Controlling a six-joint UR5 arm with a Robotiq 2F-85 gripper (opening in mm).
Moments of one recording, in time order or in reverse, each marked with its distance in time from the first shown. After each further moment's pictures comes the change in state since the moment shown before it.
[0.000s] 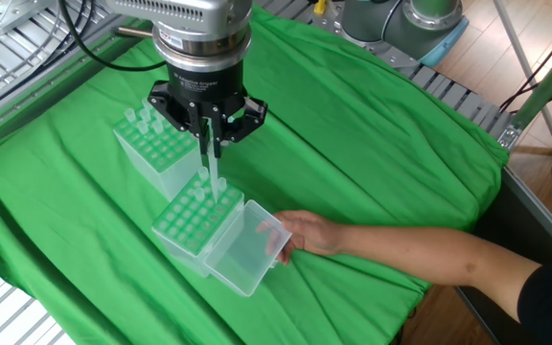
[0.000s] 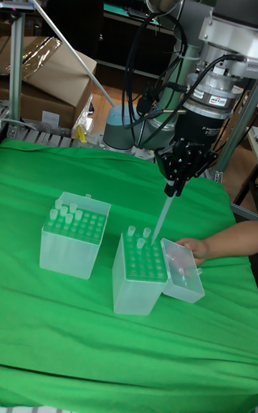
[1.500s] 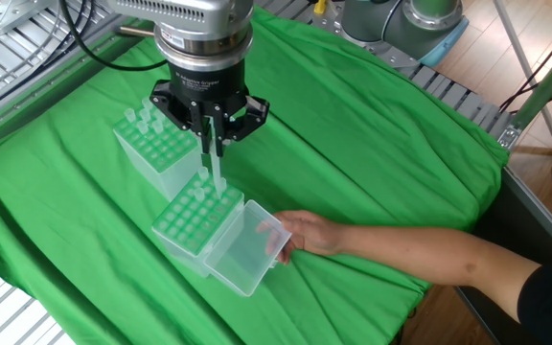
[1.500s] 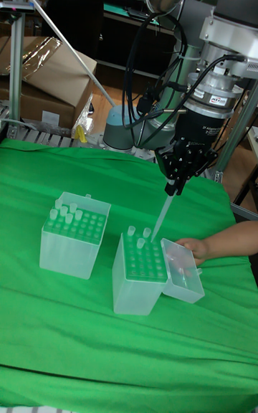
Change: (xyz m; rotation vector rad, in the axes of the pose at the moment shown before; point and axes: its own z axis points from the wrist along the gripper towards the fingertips) arm 0.003 0.001 -0.002 0.000 0.013 0.002
